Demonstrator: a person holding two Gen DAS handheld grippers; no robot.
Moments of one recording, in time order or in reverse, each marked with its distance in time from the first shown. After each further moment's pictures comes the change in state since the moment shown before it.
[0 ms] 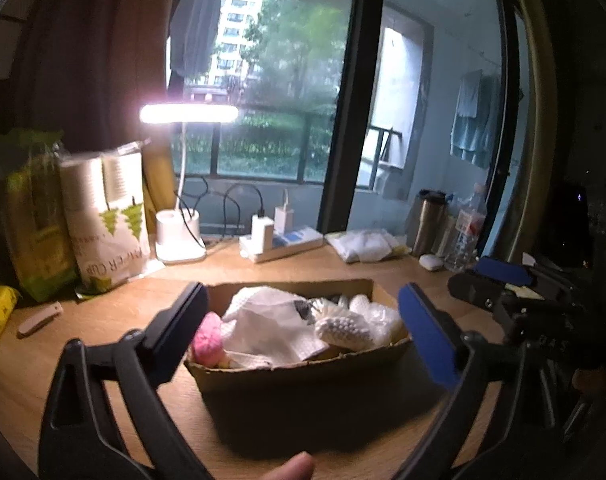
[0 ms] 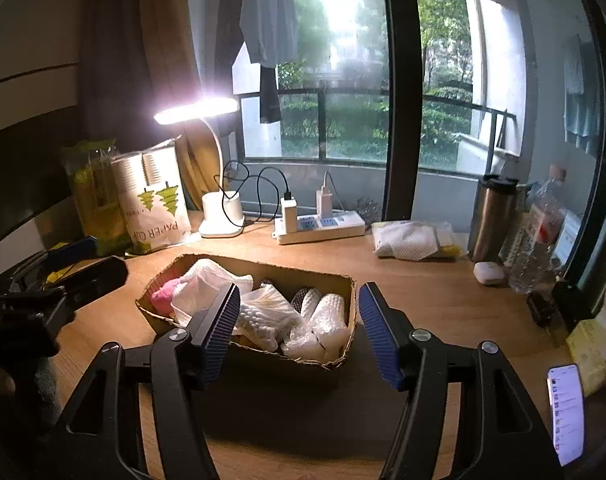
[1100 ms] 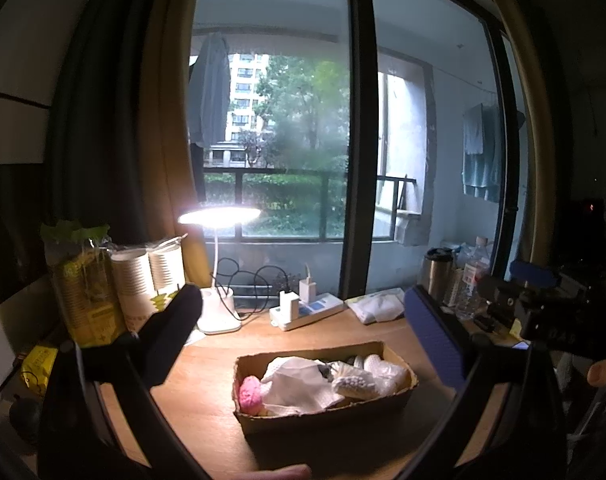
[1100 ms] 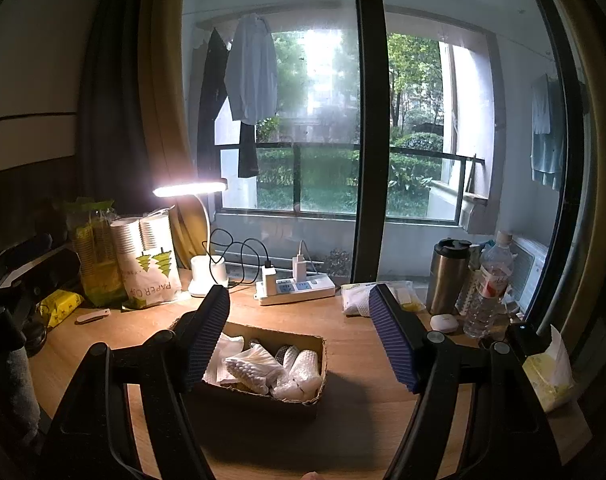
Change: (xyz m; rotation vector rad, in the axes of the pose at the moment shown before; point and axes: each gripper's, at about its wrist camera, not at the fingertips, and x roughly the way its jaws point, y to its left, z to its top) left arm -0.072 -0.013 0.049 0.076 -0.201 0.097; right arm -0.071 0.004 0.043 0.005 -0.168 -0.096
